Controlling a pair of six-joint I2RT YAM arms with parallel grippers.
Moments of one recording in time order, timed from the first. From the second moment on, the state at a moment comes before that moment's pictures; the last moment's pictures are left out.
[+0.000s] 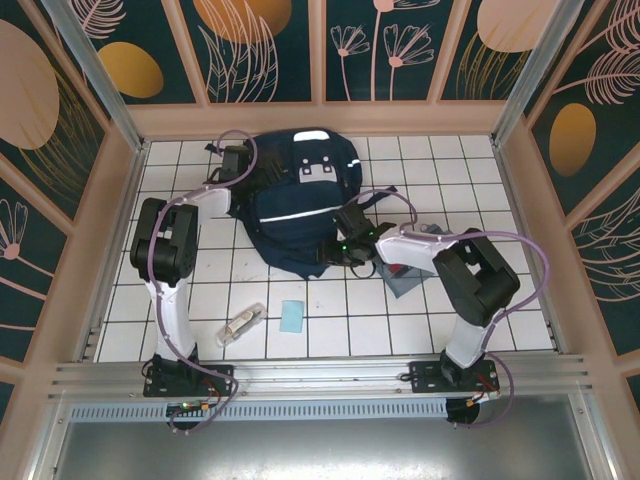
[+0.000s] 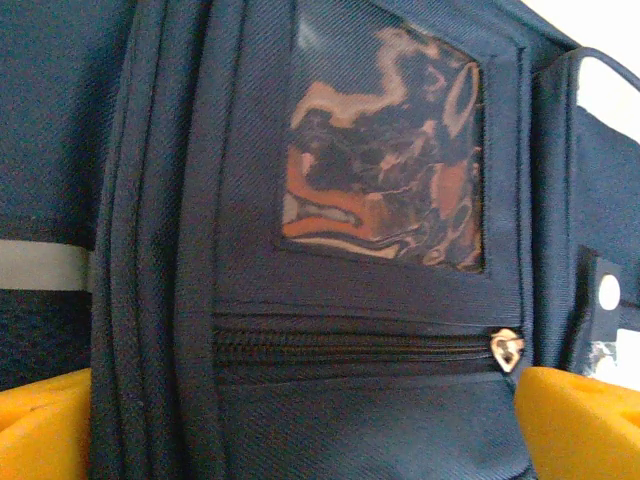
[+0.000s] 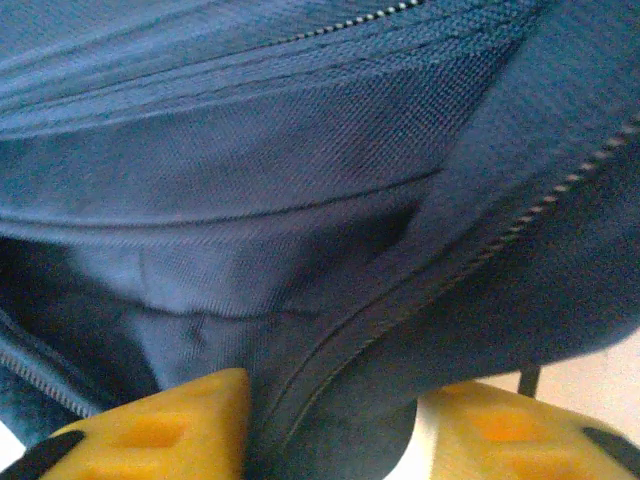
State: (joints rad) left arm -0.24 2.09 1.40 -0.01 0.07 -0.67; right arm 0.70 1.74 1.00 -0.27 -0.19 0.63
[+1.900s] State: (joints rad) left arm -0.32 1.91 1.18 -0.21 0.03 -0.61; right arm 0.45 2.41 2.07 -0.59 0.08 0.30
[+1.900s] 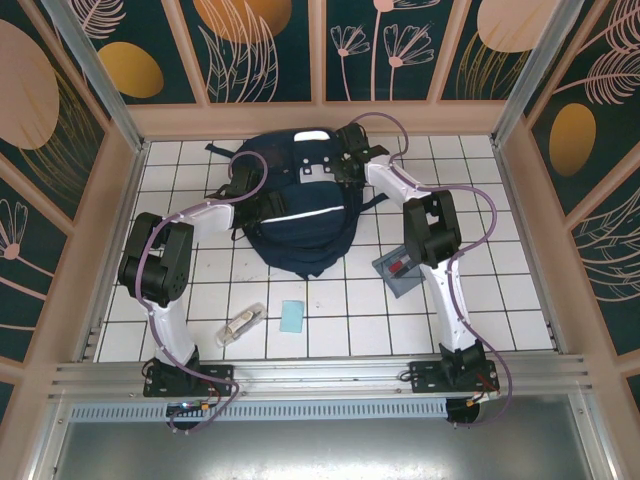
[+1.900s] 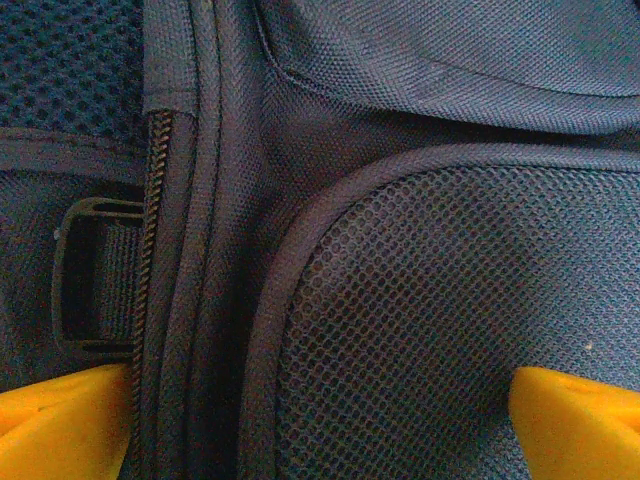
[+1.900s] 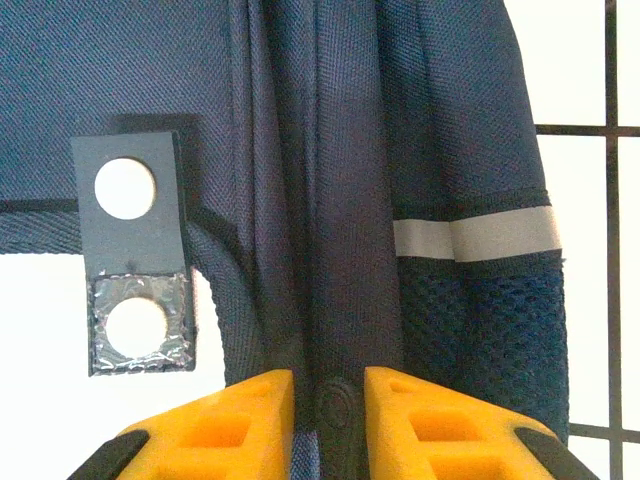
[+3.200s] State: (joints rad) left arm -0.48 2.09 1.34 0.22 0.29 -1.07; right arm 0.38 2.10 1.43 -0.09 -0.40 0.46
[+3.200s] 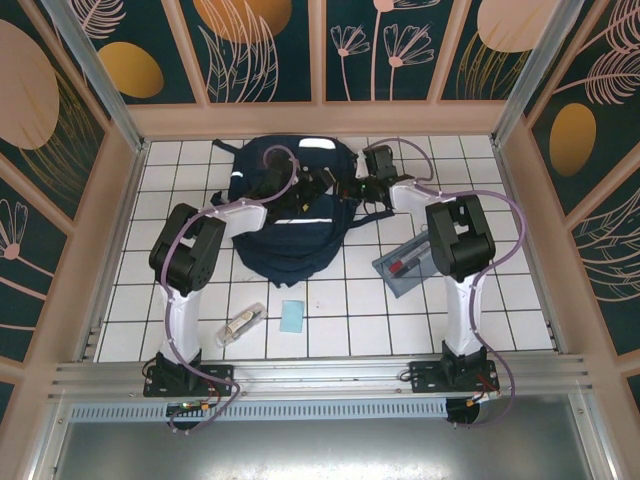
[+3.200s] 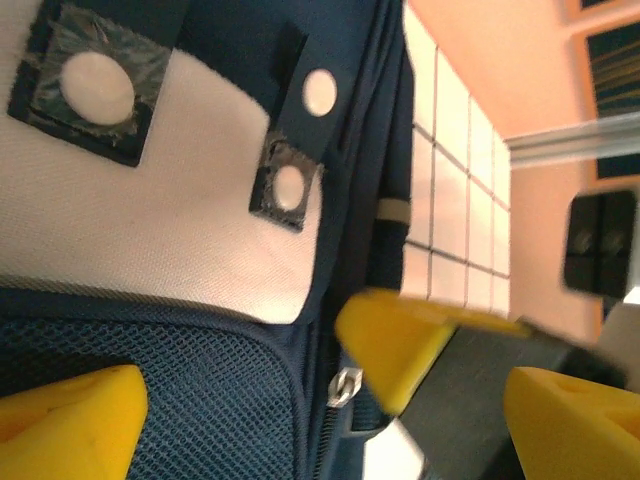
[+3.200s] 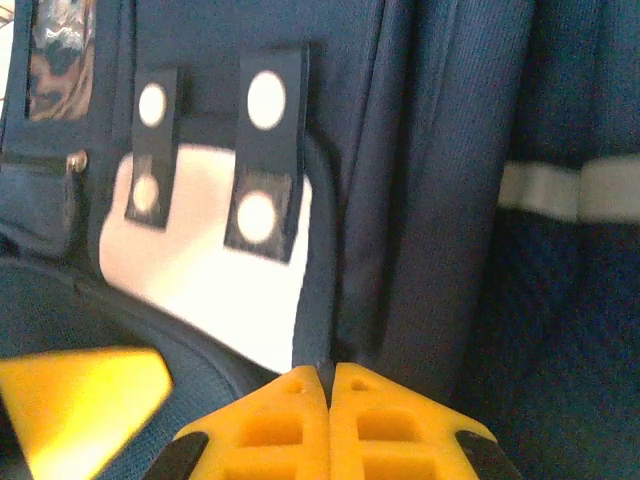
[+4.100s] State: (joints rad) left arm -0.48 2.29 1.50 0.49 0.23 -1.20; right arm 0.57 1.82 0.98 0.20 -0.28 0.42
